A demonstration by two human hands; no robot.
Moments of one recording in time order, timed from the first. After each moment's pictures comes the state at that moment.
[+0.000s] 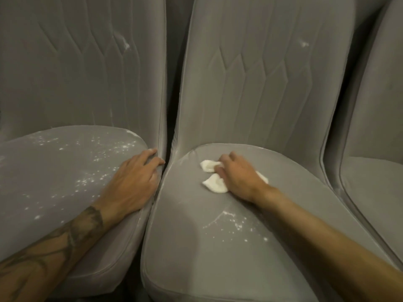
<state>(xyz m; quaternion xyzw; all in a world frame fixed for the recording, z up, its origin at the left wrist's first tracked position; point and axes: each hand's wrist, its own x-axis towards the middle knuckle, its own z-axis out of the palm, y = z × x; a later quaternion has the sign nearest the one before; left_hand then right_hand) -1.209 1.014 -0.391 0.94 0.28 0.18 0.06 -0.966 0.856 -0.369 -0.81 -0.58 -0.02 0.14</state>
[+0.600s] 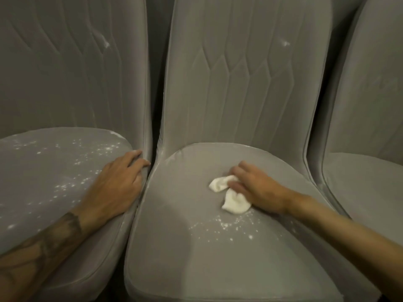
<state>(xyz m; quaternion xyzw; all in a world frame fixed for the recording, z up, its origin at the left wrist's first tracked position) -1.208 1.019 -0.394 0.94 0.28 0.19 0.07 -0.929 0.783 -0.363 -0.74 -0.66 0.00 0.11</state>
